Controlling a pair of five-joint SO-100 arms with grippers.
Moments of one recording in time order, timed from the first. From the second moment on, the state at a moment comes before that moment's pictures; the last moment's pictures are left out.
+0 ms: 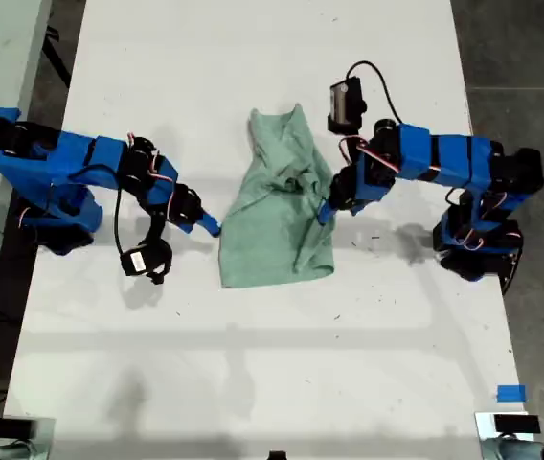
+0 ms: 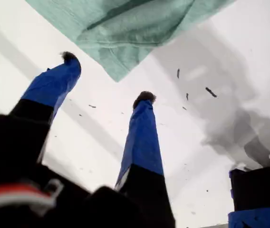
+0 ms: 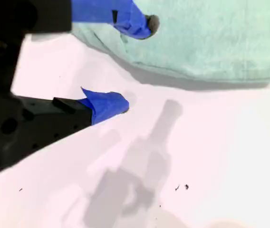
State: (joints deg) arm 0 -7.3 100.2 109.1 72.8 -0.3; arm 1 10.5 94.6 81.3 94.8 -27.9
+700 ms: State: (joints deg) arm 0 -7.6 70.7 96.8 66.6 -2.3; arm 1 11.6 102.8 89.5 94.7 -27.8
